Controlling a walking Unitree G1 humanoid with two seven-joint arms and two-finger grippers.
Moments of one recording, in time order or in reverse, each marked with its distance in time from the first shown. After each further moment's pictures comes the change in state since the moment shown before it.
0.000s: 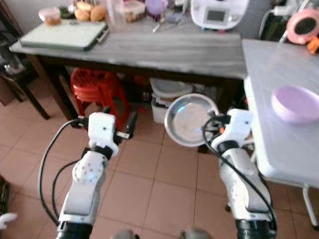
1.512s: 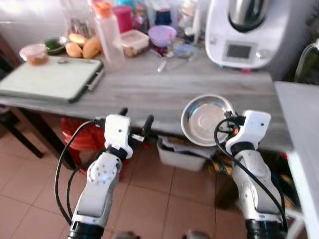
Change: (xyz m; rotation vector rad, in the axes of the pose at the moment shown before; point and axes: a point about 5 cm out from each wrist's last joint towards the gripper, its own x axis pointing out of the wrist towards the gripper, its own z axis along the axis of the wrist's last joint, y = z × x) left arm 0.006 -0.021 0.003 -0.018 -0.016 -0.068; right arm 0.000 -0.019 0.002 -0.046 -0.028 -0.073
